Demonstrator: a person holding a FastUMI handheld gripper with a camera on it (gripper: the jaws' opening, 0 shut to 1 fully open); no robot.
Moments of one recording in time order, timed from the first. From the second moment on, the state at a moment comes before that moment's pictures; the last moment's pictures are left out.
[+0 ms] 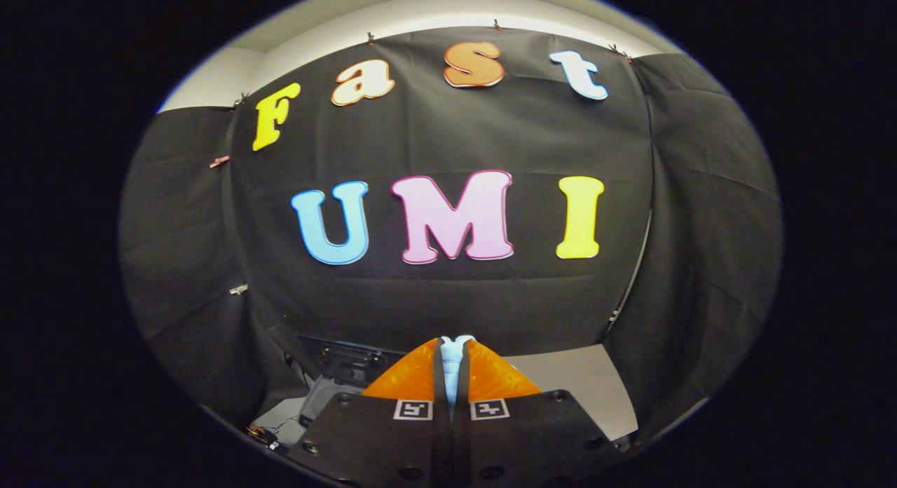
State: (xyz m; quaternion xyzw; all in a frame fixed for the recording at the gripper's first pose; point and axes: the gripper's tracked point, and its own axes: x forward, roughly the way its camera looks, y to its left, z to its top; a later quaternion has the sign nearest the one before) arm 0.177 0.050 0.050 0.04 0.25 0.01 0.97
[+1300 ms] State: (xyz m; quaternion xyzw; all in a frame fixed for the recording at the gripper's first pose) arm 0.228 0.368 -0.189 0.04 0.36 0.23 0.91
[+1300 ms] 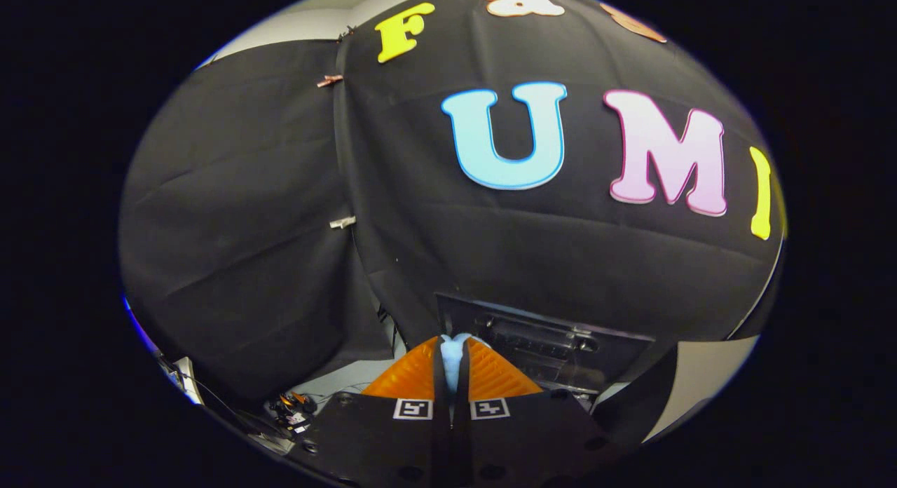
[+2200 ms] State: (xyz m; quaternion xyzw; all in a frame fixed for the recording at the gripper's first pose) arm 0.228 0.350 -0.320 -0.02 0.42 0.26 0.87
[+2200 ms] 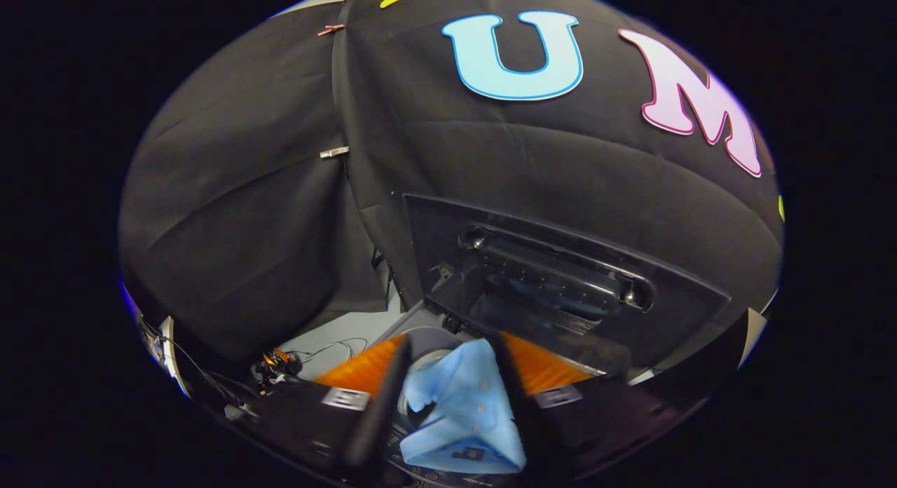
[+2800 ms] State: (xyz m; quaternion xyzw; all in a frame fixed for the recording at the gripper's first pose) arm 0.257 0.348 -0.269 0.02 0.33 0.26 0.91
